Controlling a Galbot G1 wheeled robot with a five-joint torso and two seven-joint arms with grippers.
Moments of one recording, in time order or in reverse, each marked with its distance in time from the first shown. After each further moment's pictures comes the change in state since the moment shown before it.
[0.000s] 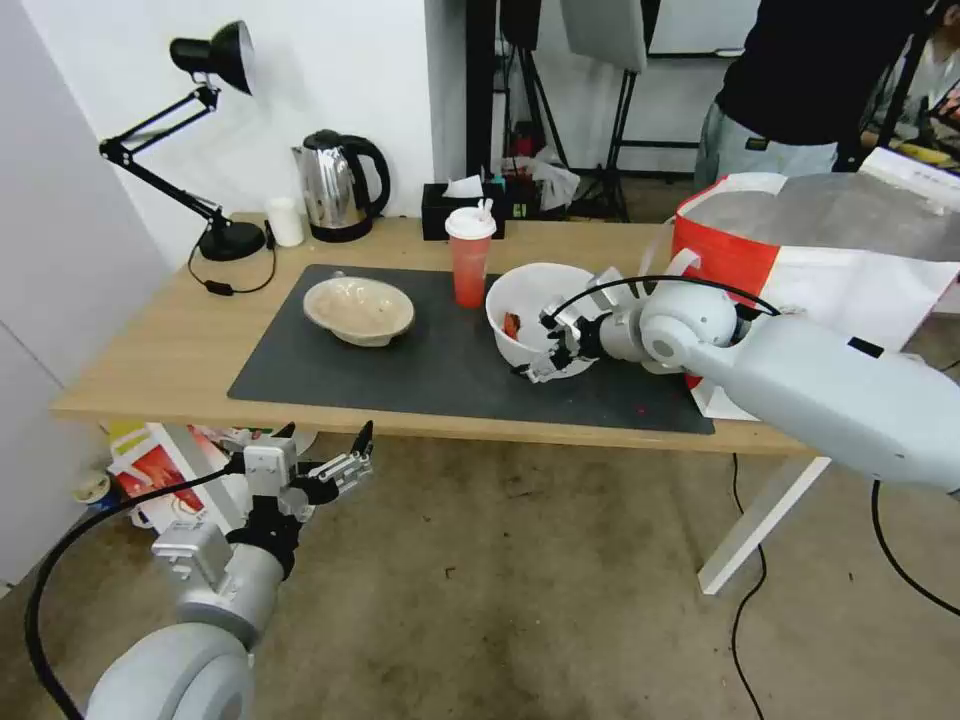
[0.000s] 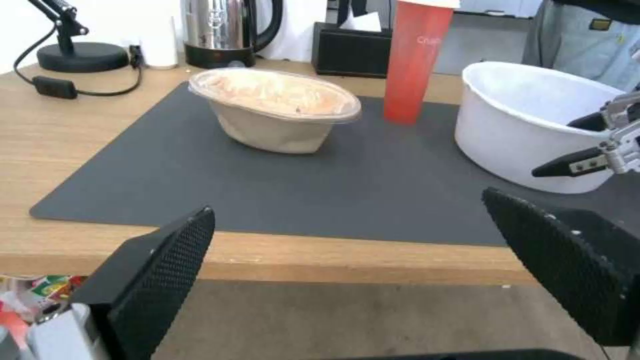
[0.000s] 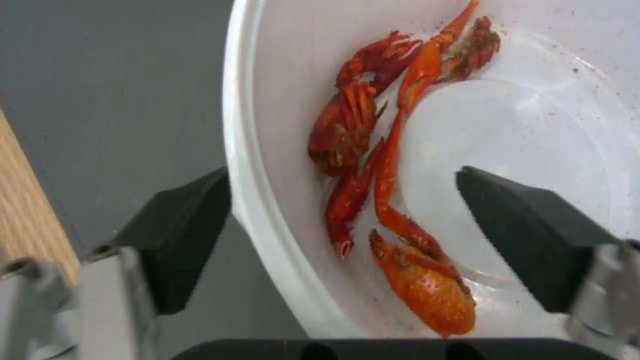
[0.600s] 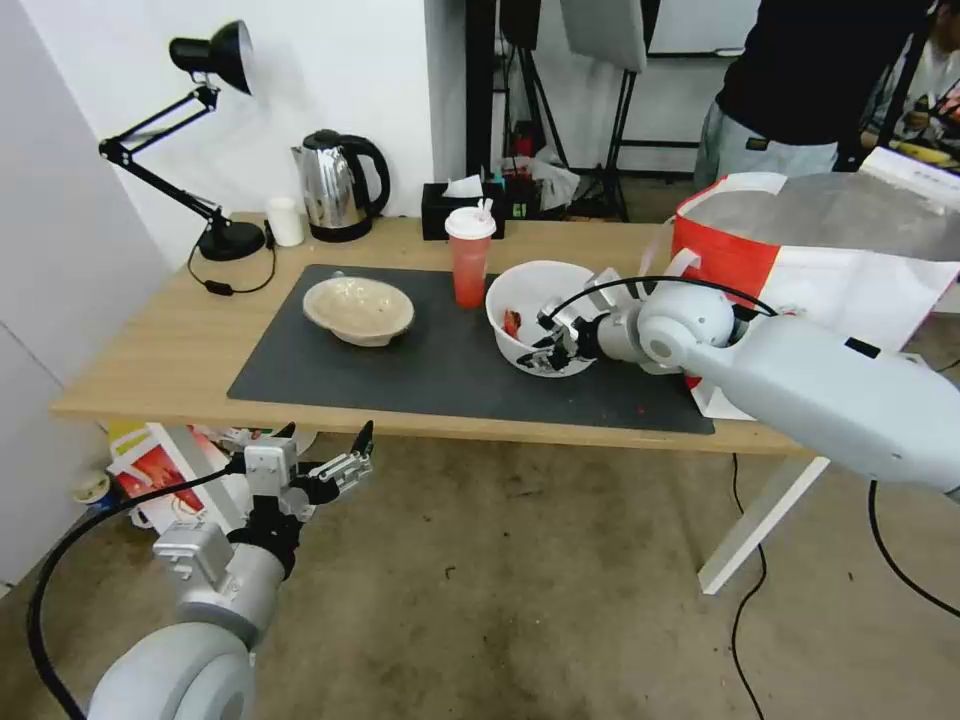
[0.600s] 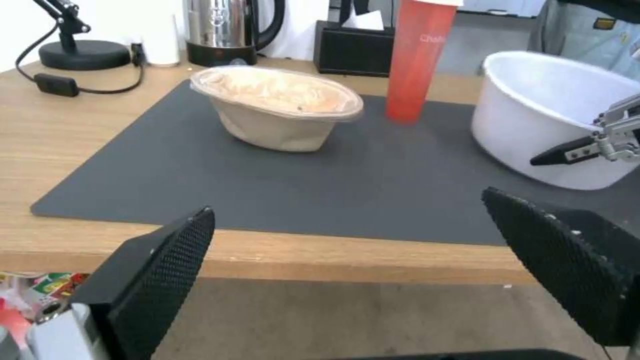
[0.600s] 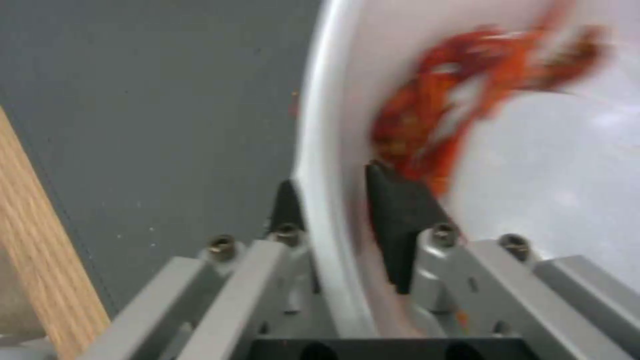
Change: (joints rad) left arm -0.004 -0.006 0.004 0.005 0.006 0.000 -0.001; right arm 0.004 0.008 -0.001 -0.003 0.002 0.000 0.002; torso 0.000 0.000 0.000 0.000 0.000
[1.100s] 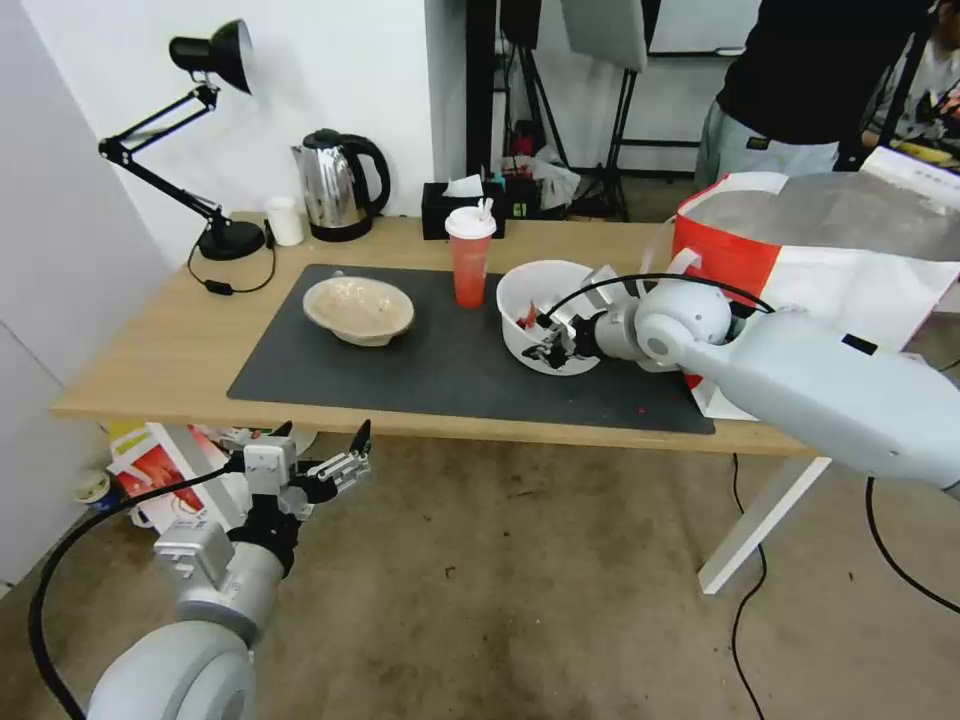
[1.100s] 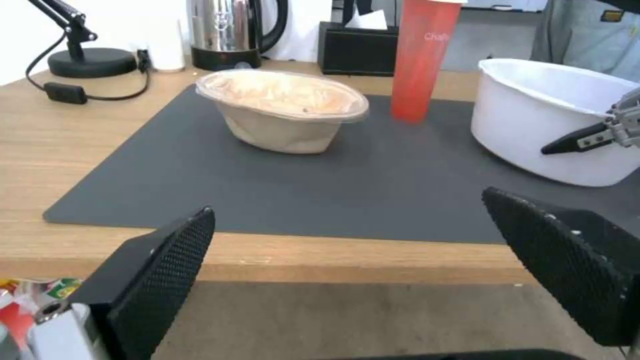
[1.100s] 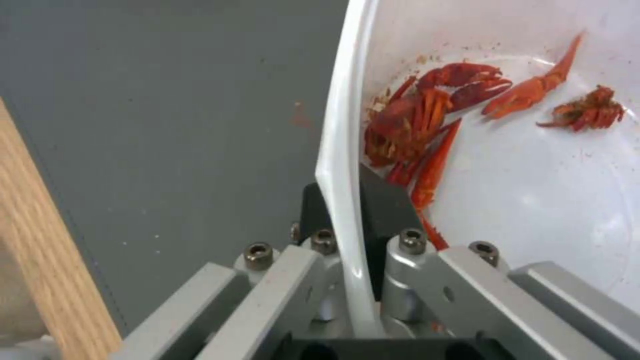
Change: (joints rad) left arm -0.002 0.000 -0.002 0.000 0.027 0.001 0.001; right arm 0.014 0.004 -0.009 0.007 0.000 0.000 0.004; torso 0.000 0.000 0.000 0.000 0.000
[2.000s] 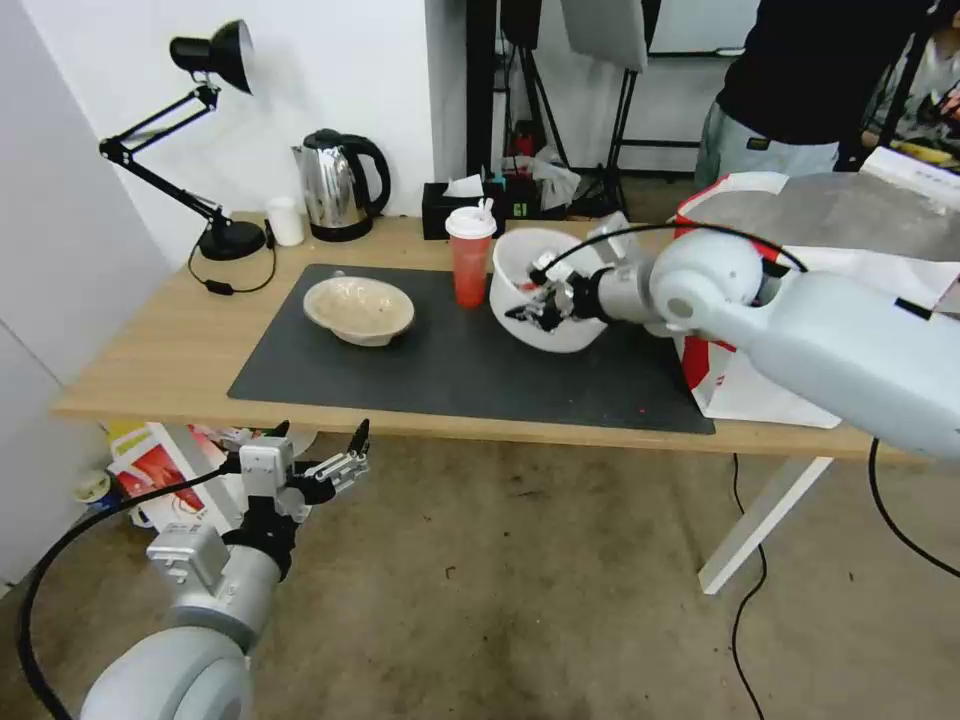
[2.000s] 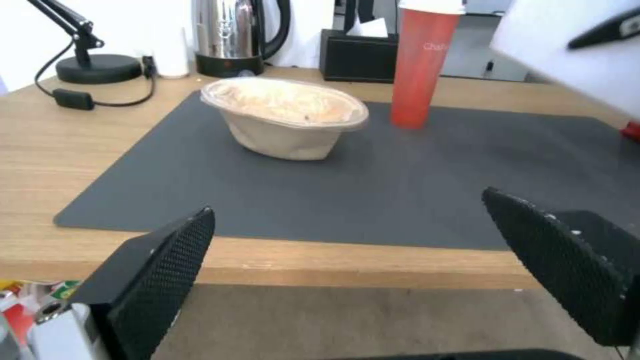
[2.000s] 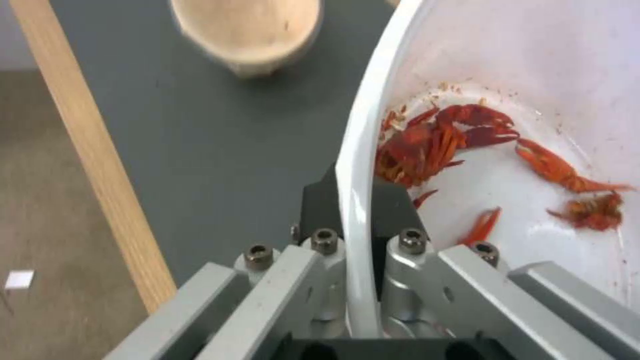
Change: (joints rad) left arm 0.020 -0.008 -0.007 -0.027 0.000 -0.001 -0.002; right arm 0.124 -0.054 0.050 0.136 0.123 0.001 0.021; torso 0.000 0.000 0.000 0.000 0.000
